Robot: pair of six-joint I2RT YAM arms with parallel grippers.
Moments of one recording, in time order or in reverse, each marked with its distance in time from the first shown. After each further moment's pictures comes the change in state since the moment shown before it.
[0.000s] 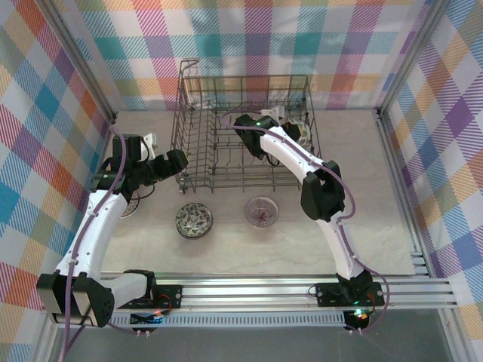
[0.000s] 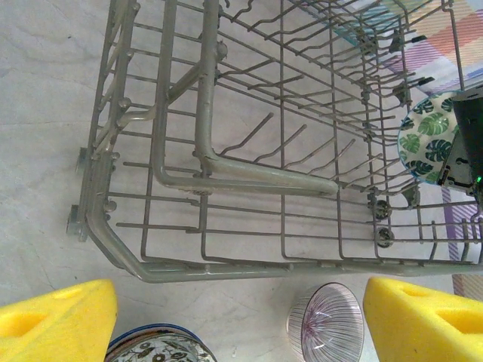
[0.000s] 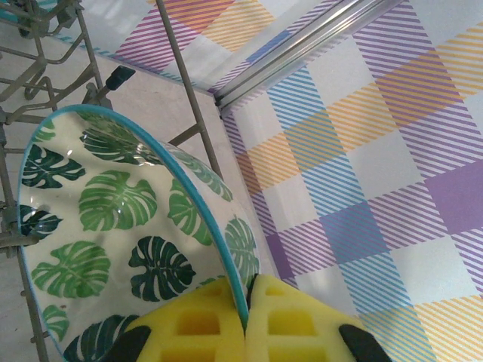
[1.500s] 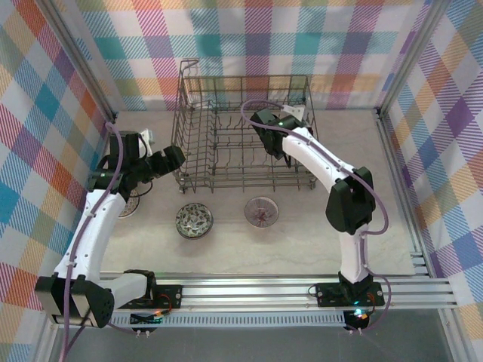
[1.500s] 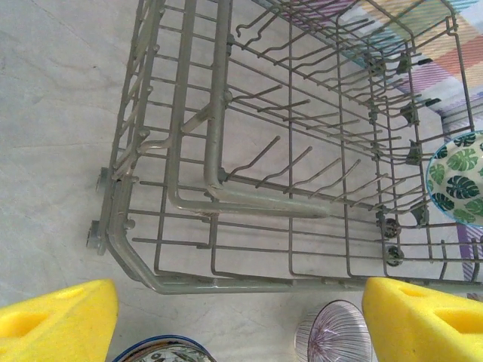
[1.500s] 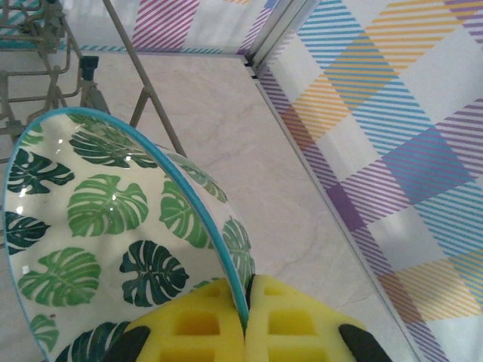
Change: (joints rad) left arm -0.002 -0.001 0.045 -0.021 -0.061 0.000; right arm -0.047 -0.312 -0.311 0.150 -0.213 0.166
